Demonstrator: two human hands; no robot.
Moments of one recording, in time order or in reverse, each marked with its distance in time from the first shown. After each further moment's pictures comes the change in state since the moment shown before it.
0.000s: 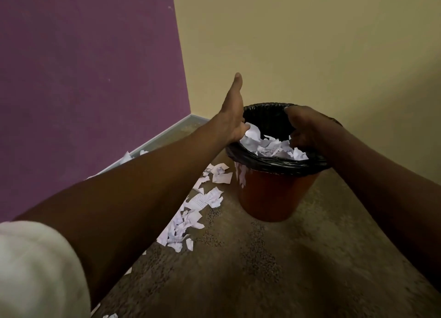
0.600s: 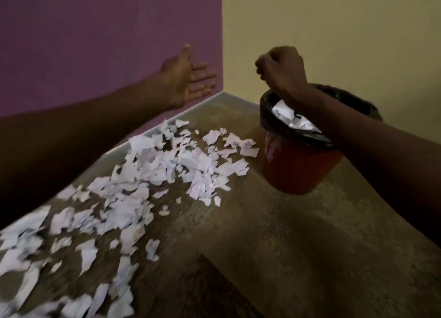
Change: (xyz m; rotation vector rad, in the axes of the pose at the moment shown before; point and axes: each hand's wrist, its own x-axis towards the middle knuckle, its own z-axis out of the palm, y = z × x) left_hand -0.130 0.066 -0.149 0.183 0.286 0.143; right_hand -0.096 -0.050 0.104 -0.240 0.110 -0.784
